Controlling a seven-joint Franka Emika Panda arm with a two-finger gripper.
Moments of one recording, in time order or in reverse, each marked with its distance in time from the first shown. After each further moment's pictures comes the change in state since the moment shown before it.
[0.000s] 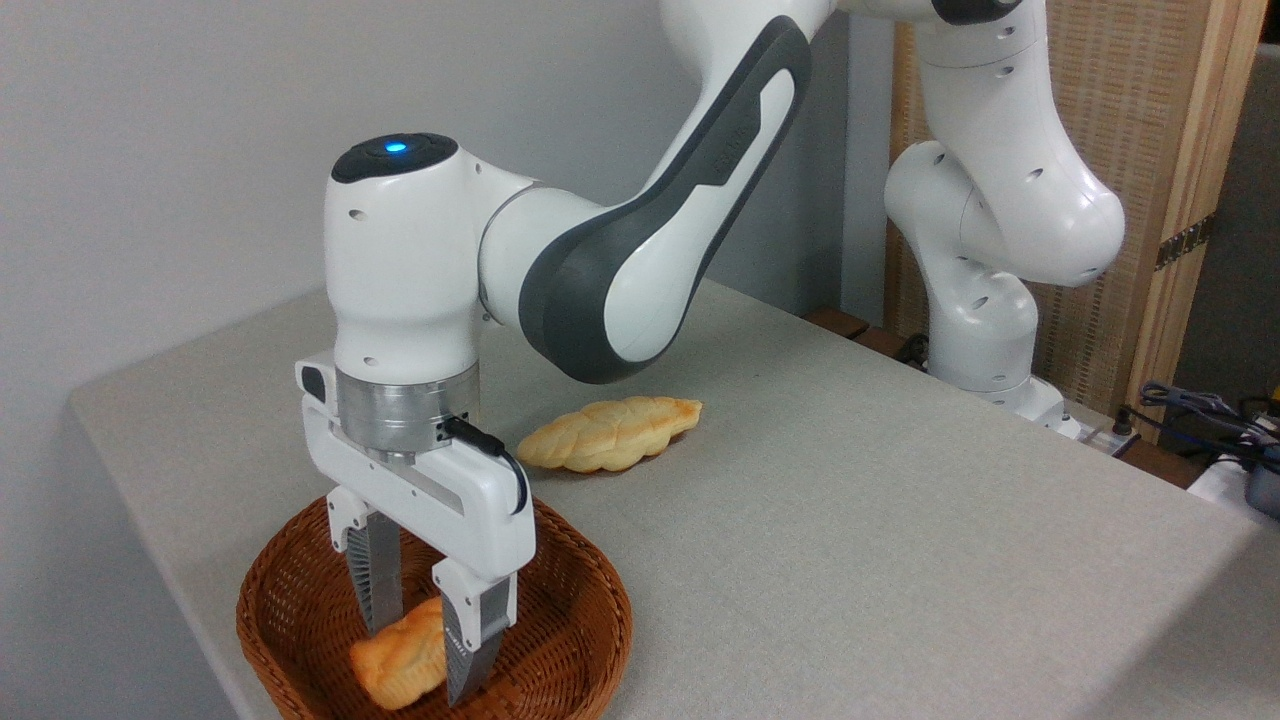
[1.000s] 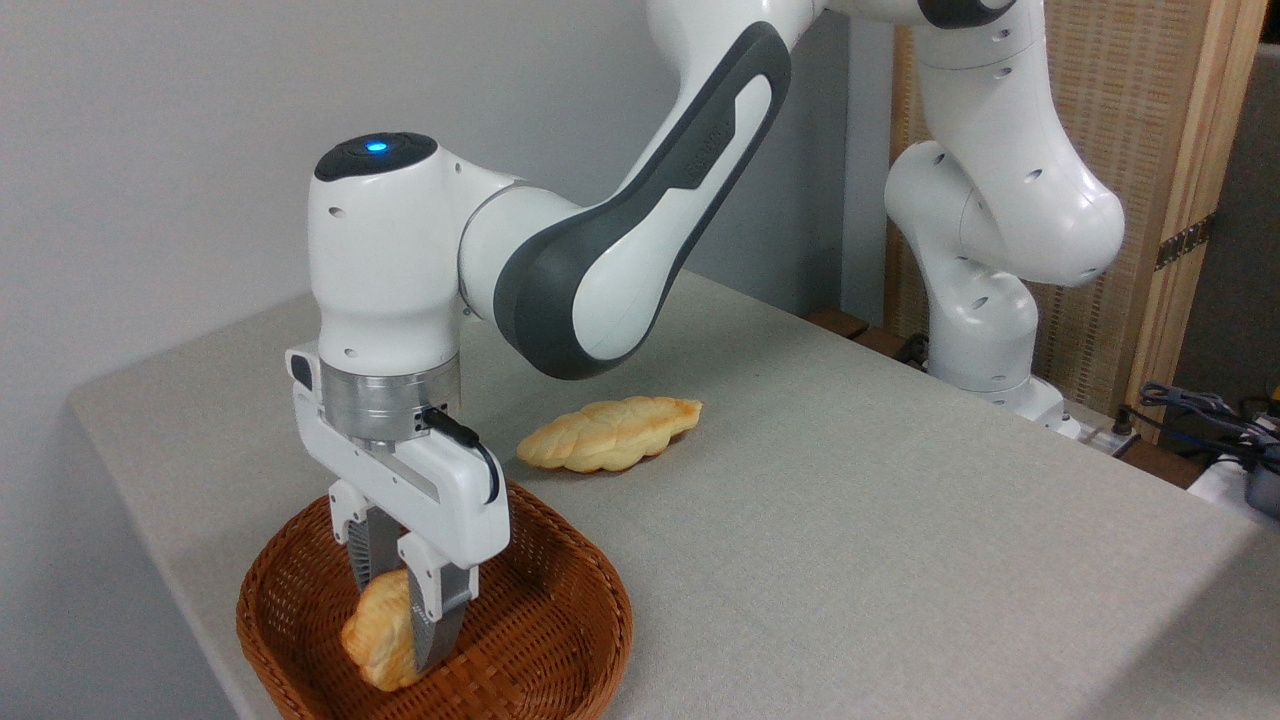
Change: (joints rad) arm -0.004 0.008 -0.038 0.004 0.000 0.001 0.000
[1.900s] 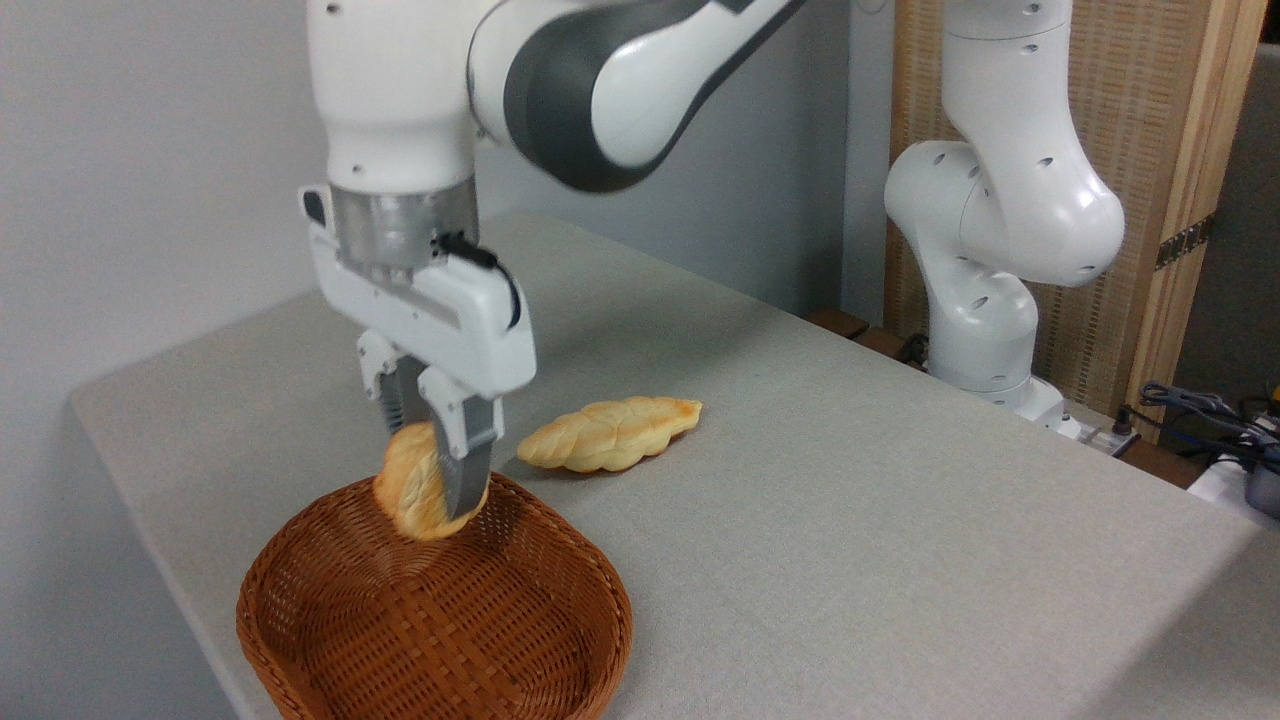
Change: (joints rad) arm -0.001 -0.212 -0.023 0.017 -0.001 -0.317 0.000
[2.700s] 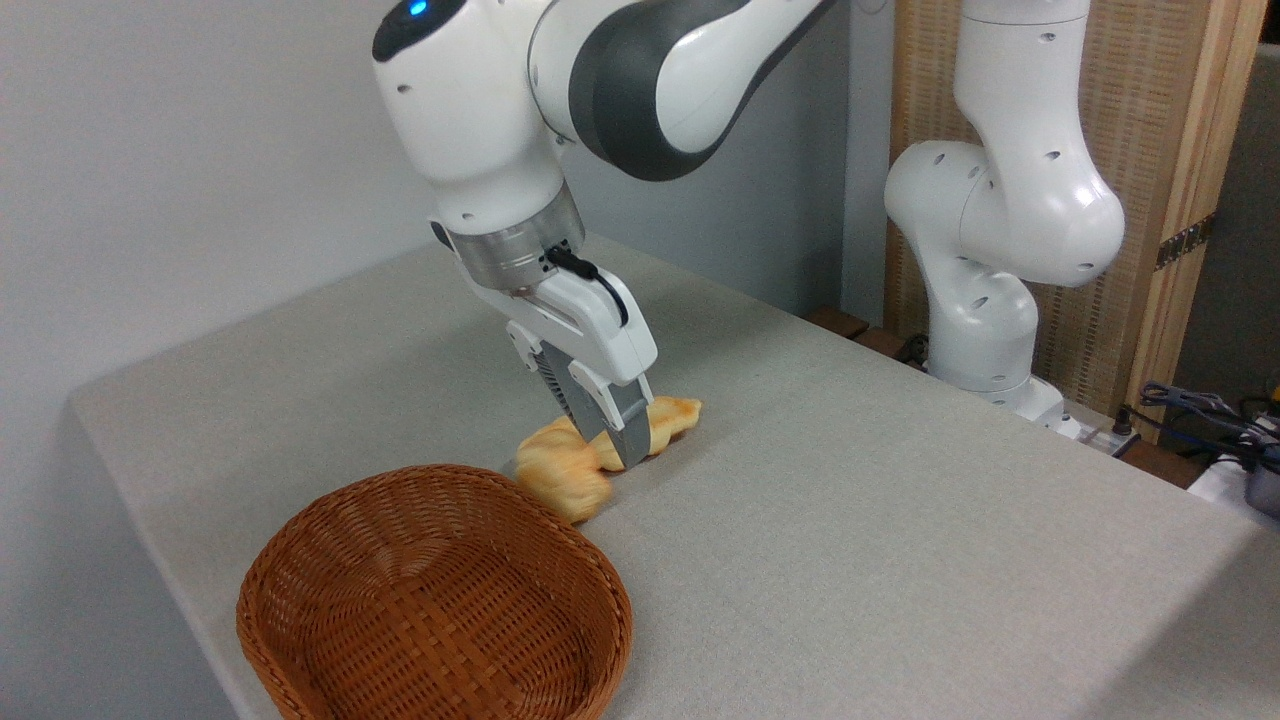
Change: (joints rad) arm -0.003 -0.114 -0.003 -0.183 -0.001 -0.285 0.112
